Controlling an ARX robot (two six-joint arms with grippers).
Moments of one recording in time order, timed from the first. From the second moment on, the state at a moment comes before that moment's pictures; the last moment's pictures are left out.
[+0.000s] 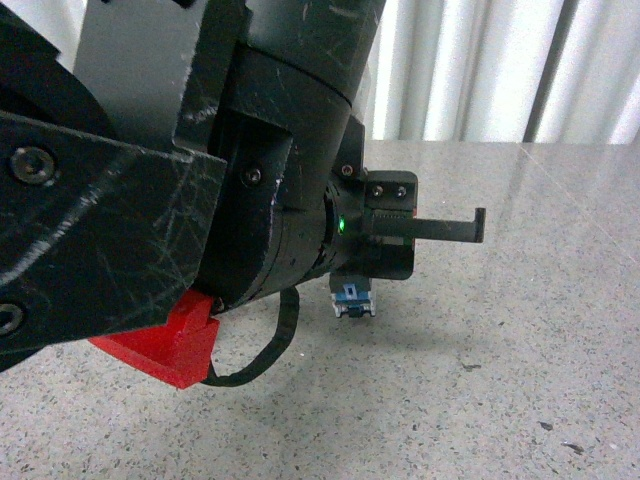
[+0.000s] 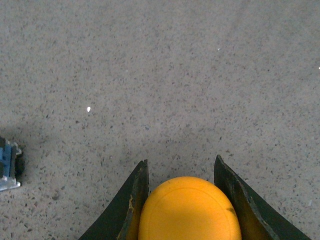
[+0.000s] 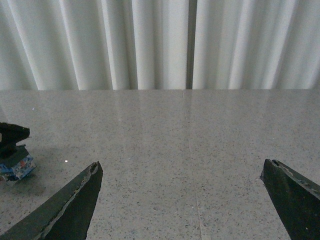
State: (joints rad) left arm -0.66 1.81 0.94 0.37 -0.27 -0.27; right arm 0.00 0.00 0.01 0.00 0.00 0.01
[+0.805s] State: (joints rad) left arm -0.42 1.27 0.68 0.61 -0.43 0.12; right arm 0.00 0.00 0.01 0.00 0.00 0.01
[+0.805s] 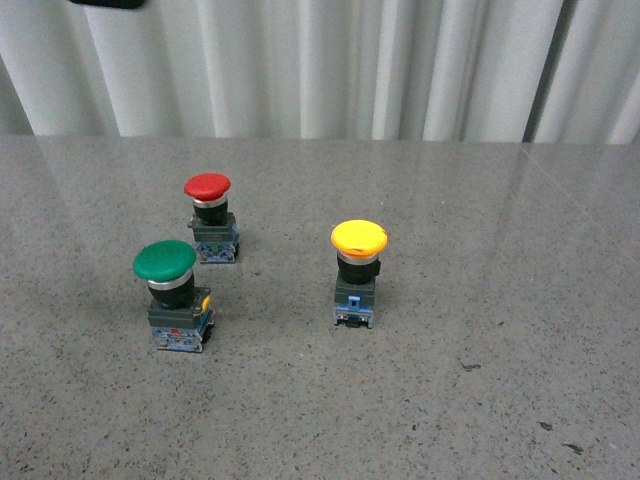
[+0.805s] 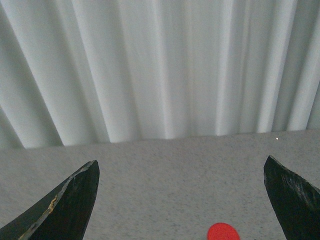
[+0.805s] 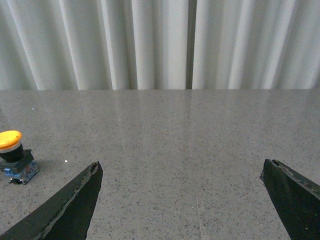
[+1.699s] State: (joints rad) left arm 0.01 0.33 0.15 0.17 -0.02 0.00; right arm 0.00 0.00 0.01 -0.01 0.00 0.01
